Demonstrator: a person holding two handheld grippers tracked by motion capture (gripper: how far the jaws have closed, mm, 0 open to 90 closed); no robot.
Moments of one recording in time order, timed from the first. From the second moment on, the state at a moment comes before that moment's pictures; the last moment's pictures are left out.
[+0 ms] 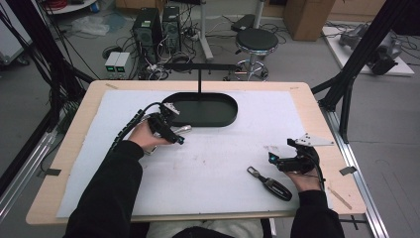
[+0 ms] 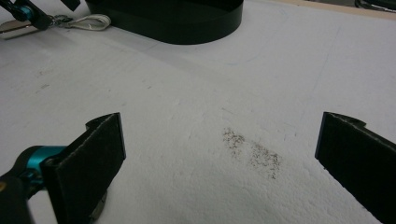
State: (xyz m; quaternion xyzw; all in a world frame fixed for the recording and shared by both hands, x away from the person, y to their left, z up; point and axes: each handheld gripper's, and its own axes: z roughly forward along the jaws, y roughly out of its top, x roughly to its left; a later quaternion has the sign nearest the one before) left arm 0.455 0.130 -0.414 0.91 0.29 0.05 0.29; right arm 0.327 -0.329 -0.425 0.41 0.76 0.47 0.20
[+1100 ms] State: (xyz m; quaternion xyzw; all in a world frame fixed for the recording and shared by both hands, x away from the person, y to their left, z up) left arm 0.467 0.133 -0.423 0.90 0.33 0.09 0.26; right arm 0.324 -0.331 -0.422 0.39 0.76 0.46 0.23
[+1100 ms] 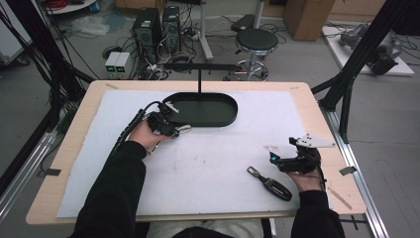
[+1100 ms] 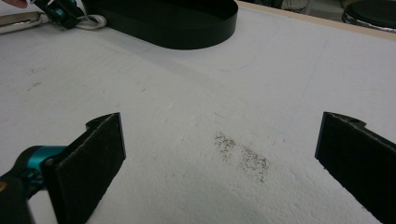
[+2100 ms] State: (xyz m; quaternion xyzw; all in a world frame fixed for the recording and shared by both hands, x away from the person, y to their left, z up) left arm 0.450 0.164 -0.357 0.87 0.34 0.11 0.34; right arm 0.323 -0.331 -0.422 0.40 0.76 0.46 0.23
